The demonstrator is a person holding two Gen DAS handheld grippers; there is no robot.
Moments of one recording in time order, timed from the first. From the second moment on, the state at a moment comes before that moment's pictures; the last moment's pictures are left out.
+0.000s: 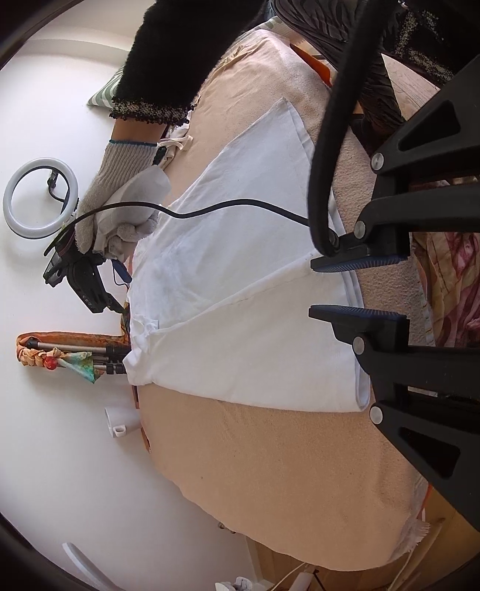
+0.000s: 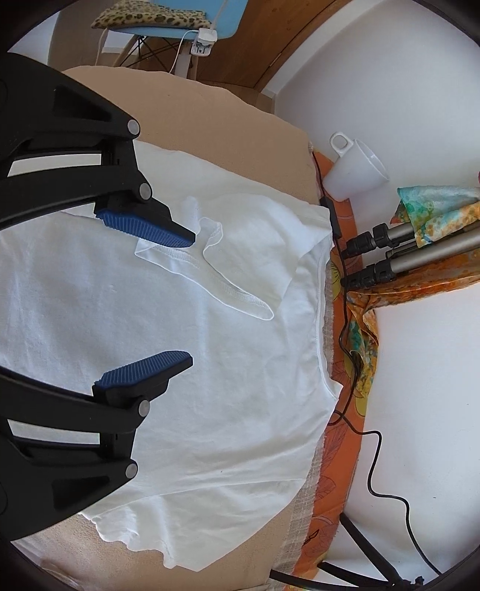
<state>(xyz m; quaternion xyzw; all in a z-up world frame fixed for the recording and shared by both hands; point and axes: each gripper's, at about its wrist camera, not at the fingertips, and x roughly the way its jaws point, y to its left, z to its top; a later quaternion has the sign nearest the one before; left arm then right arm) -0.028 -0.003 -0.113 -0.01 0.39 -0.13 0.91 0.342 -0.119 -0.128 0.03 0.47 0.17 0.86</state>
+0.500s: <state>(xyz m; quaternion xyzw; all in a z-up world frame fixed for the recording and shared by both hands) -0.049 -0.008 -0.097 0.06 0.34 -0.07 0.94 0.232 -0.277 -0.023 0.07 0.38 0.17 0.91</state>
